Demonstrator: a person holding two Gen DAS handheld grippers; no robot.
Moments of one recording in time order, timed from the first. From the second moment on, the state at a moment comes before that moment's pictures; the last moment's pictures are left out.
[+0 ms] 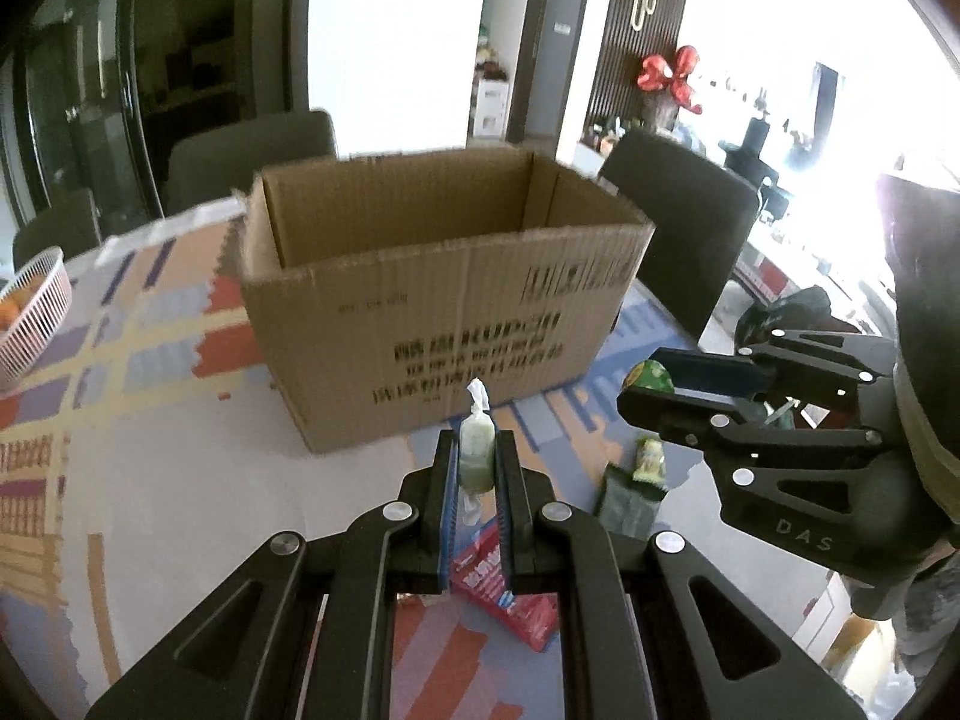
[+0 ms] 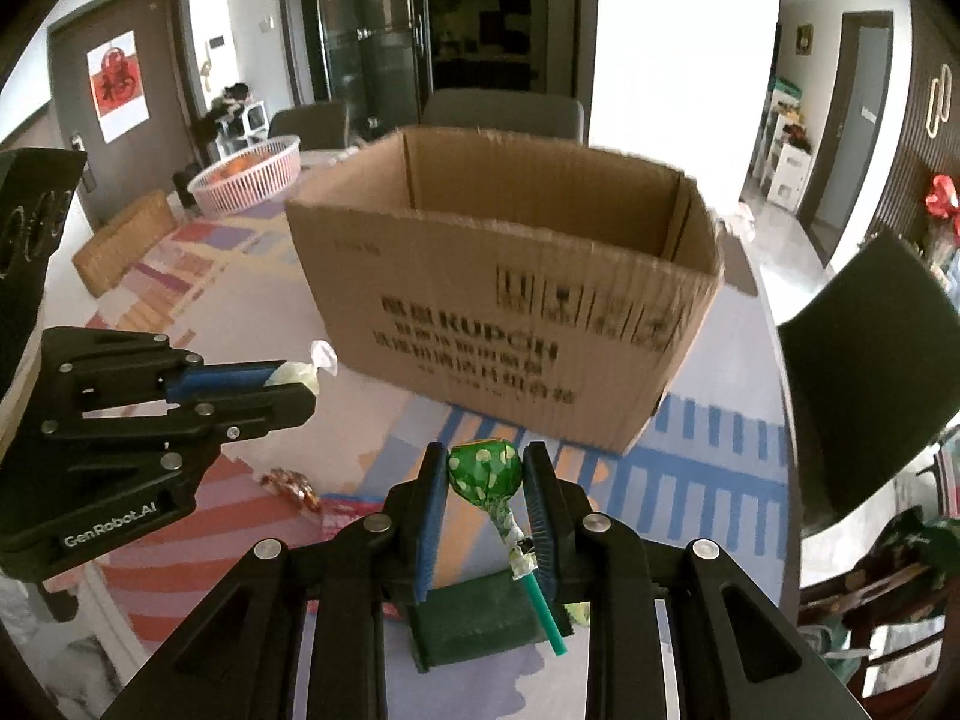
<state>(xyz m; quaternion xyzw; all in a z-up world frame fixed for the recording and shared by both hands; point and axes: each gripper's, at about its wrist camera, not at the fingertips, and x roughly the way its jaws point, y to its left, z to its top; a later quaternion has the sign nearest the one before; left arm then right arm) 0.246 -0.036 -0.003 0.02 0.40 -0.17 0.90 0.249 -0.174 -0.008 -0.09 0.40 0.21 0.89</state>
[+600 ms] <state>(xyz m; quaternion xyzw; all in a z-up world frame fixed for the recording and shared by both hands) 0.253 -0.027 0.075 0.01 0.32 -0.17 0.93 0.249 -0.174 0.077 -0.07 0.30 0.20 0.93</state>
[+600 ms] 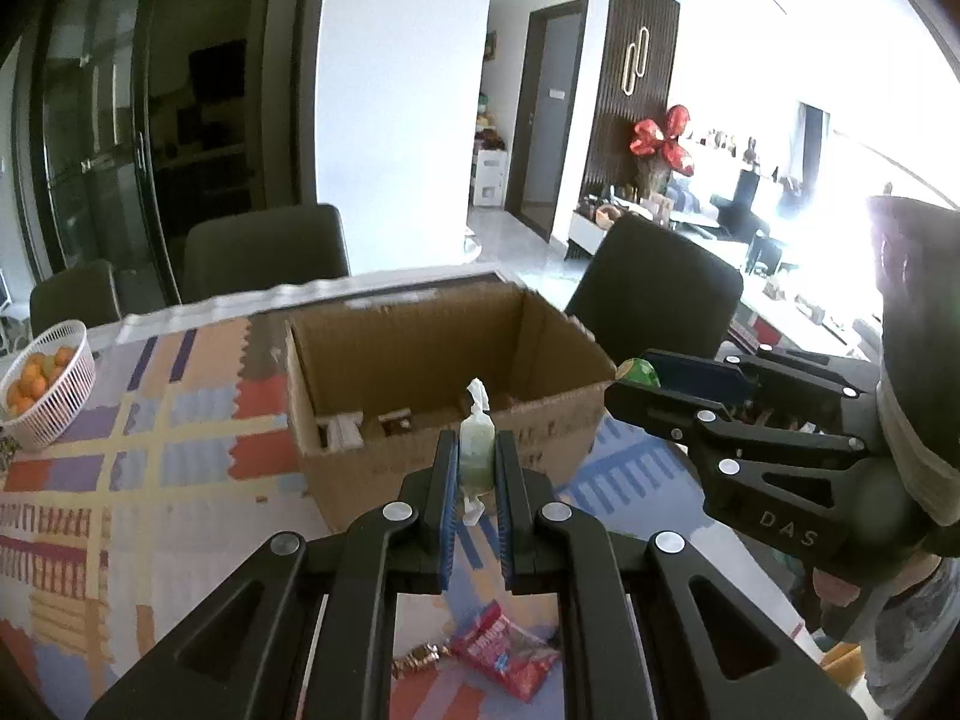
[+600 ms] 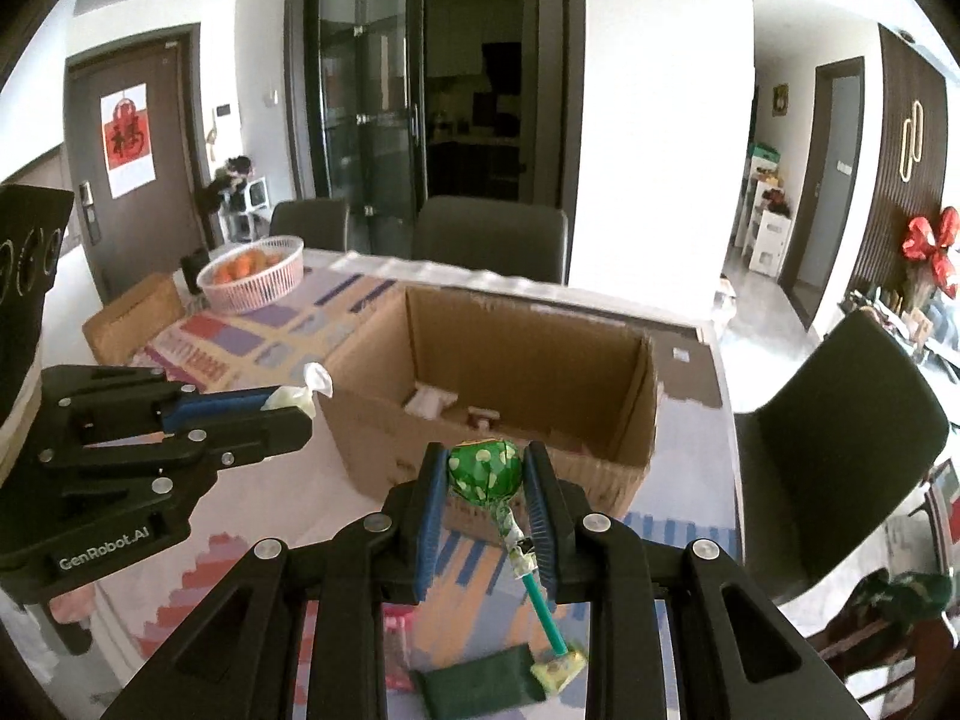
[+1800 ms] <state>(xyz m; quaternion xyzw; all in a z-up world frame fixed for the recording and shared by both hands) 0.367 -0.021 0.049 0.00 0.36 -0.14 0.92 0.366 -0.180 0.069 -0.04 0.32 0.16 0.93</state>
